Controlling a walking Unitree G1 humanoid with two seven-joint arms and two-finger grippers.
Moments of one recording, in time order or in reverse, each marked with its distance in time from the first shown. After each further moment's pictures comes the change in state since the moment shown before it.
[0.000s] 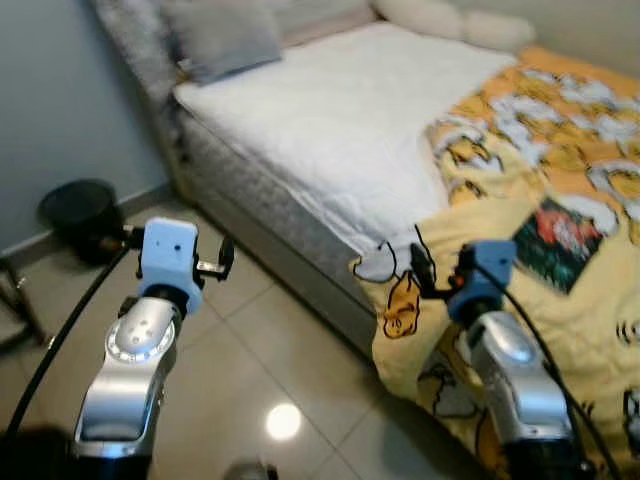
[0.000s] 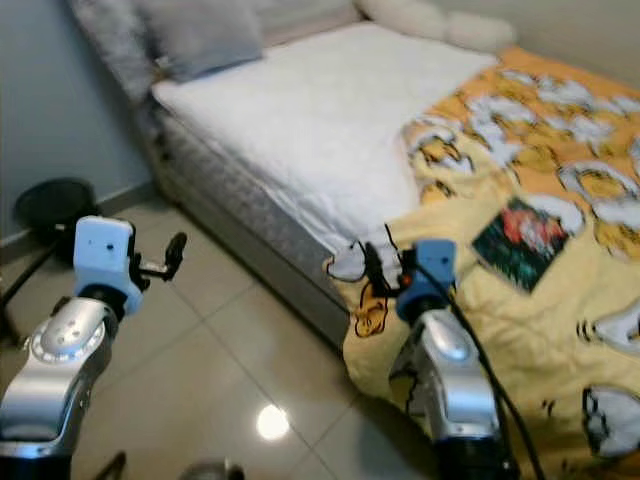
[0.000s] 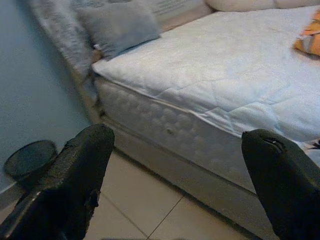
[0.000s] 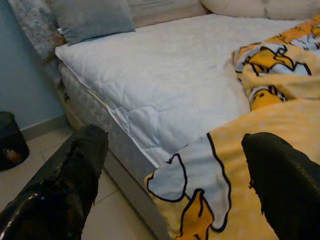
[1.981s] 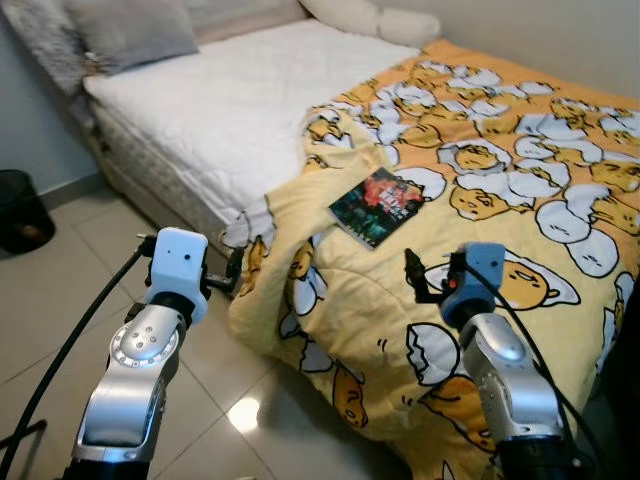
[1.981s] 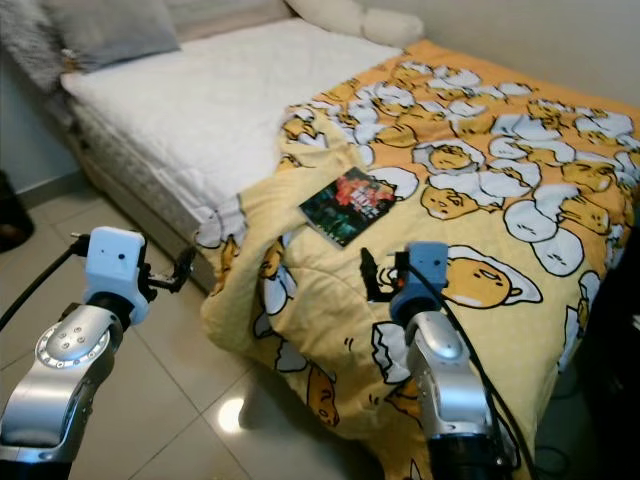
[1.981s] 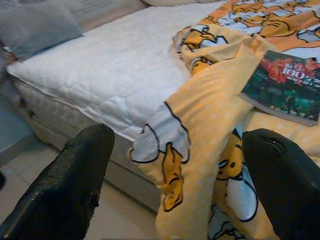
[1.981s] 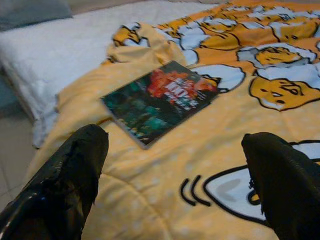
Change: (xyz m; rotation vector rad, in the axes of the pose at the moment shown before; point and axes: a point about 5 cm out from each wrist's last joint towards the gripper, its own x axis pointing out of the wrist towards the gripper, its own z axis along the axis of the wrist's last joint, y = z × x) left arm -0.002 -0.011 -0.010 0.006 0.047 -0.085; right arm 0.001 -0.001 -0.010 0.004 0.061 -0.032
